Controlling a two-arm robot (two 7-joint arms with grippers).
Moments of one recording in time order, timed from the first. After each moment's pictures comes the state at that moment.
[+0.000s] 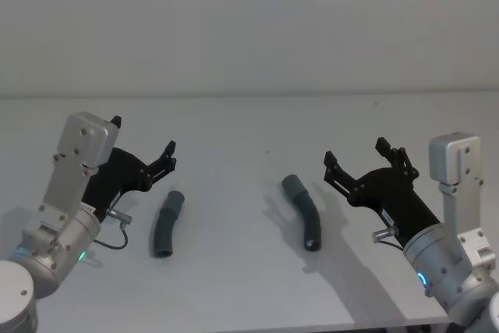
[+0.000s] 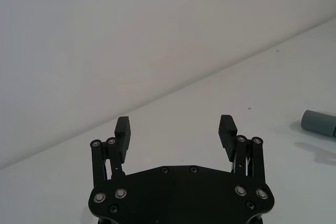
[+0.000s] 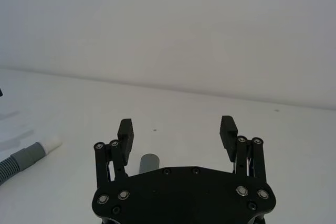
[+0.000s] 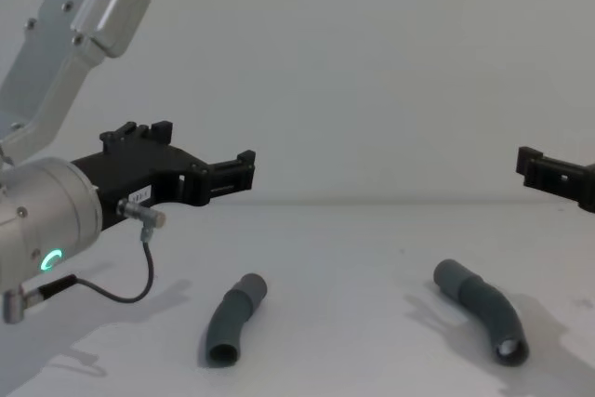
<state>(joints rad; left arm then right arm) -0.24 0.38 0.45 -1.63 -0.20 0.01 -0.01 -0.01 0.34 -0.23 -1.77 0.29 0.03 0.07</state>
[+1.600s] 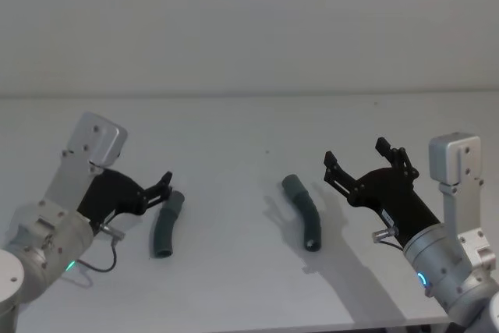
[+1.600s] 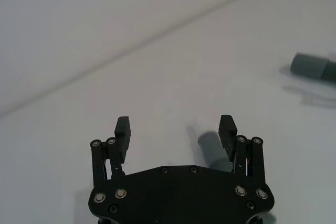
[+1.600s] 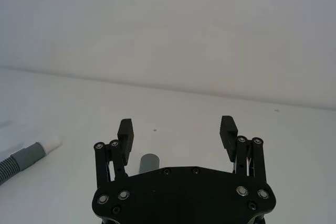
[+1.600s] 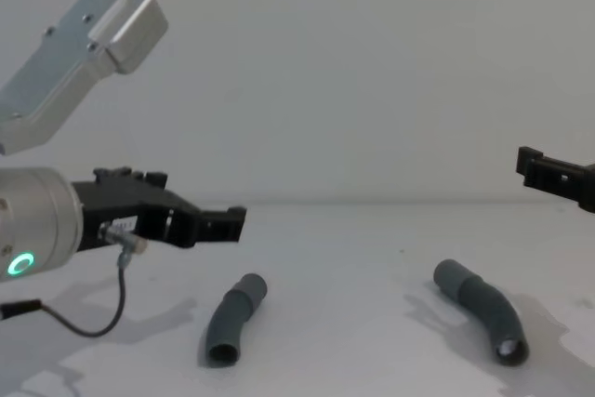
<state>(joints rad) -0.23 0.44 0.45 -1.73 -0.23 0.32 -0.07 -0.01 0.34 -0.23 -1.77 0.29 0.03 0.07</state>
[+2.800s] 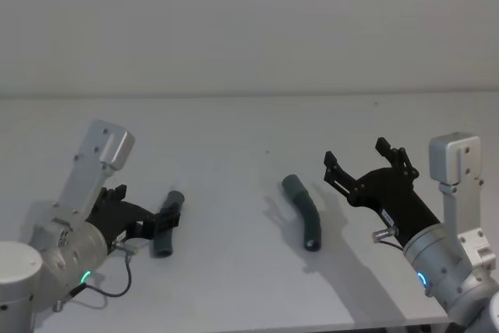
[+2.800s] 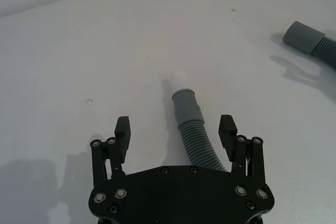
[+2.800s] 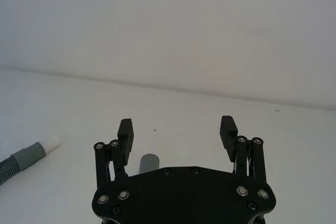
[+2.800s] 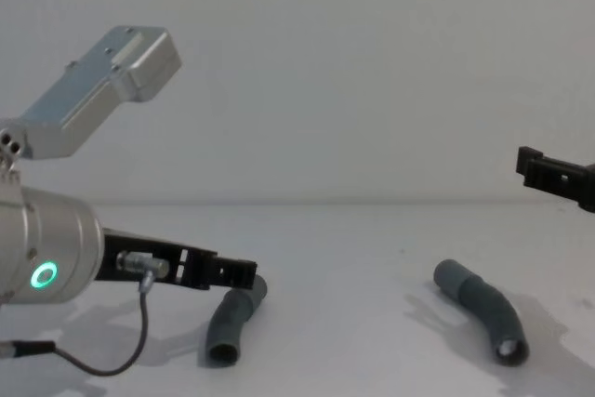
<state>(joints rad) -0.19 0.33 0.38 -1.80 -0.32 0.66 -0.02 -0.01 0.34 -0.23 -1.77 0.29 0.03 0.07</state>
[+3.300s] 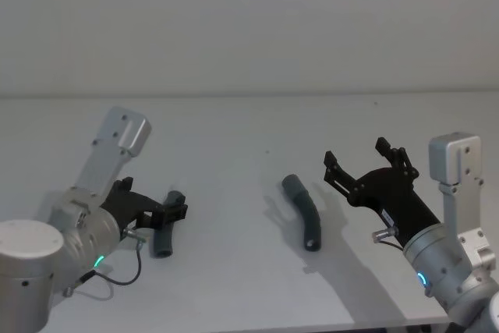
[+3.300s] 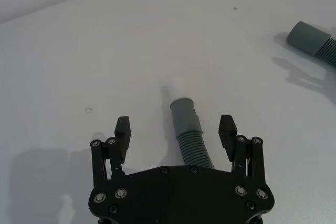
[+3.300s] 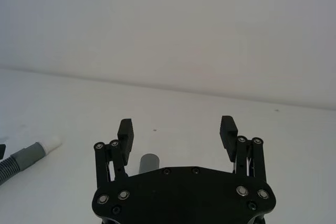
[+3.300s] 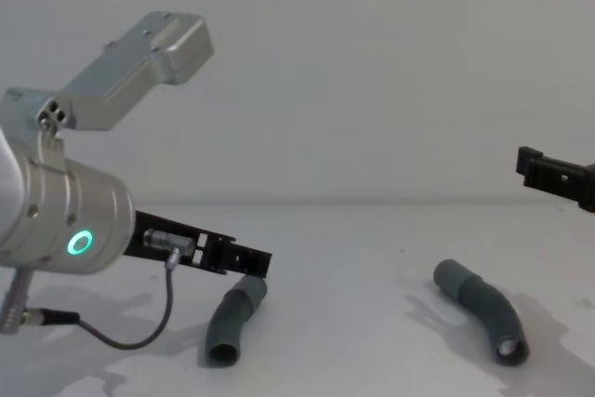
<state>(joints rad) -0.25 0.30 0.42 -1.79 -0.29 0.76 0.00 -0.01 0.34 -0.23 -1.77 0.29 0.03 0.07</state>
